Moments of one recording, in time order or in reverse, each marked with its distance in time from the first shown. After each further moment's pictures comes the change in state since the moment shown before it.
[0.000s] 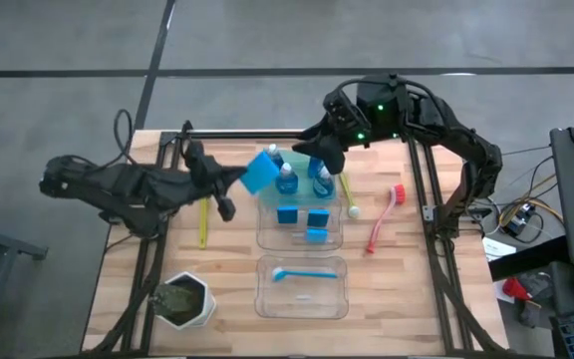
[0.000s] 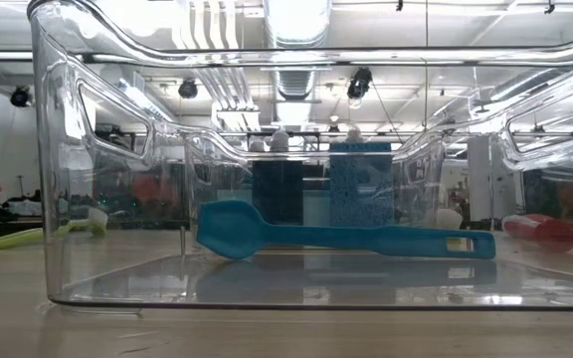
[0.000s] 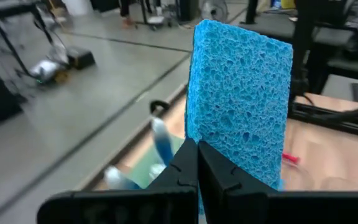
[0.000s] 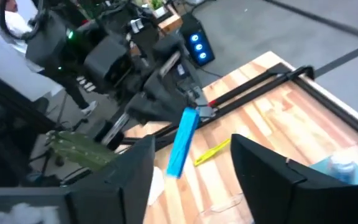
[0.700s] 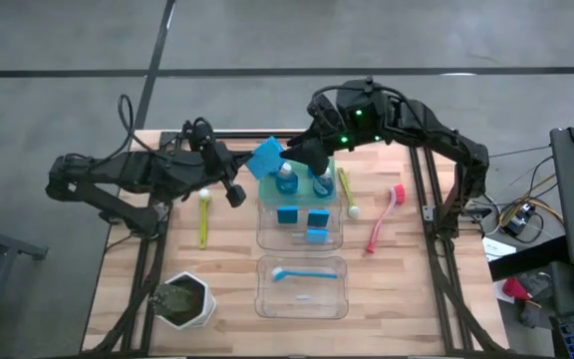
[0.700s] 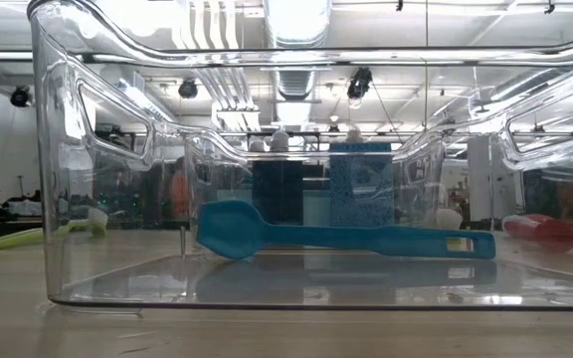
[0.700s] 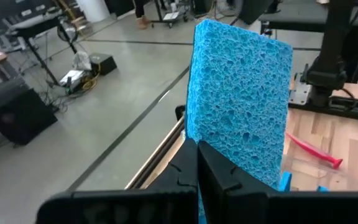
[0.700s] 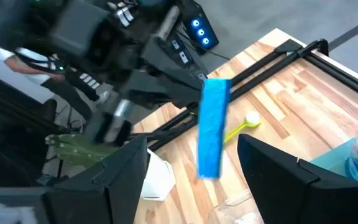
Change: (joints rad) left arm 0.107 0.106 0.186 -0.094 0.030 0.144; right arm -0.009 0.062 -0.008 0.023 -0.038 0.092
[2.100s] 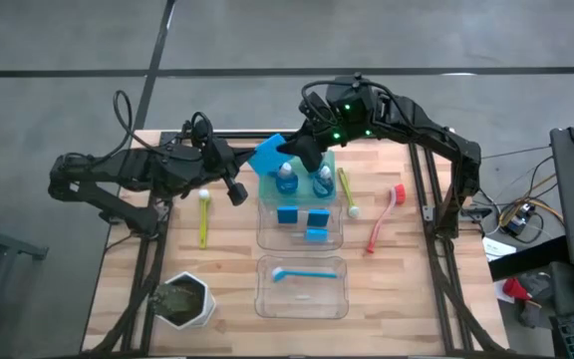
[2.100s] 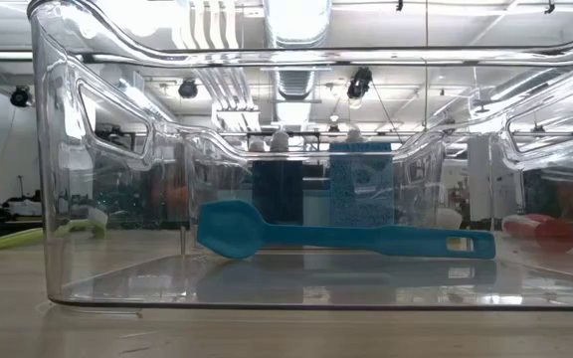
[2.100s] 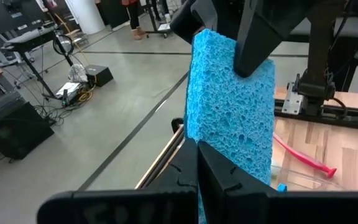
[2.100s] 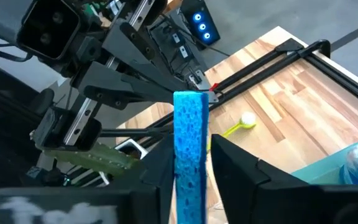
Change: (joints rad) left arm 0.005 0.035 0.072 0.016 0.021 0.058; right arm -0.049 0.039 -0.004 0.022 -0.069 -0.065
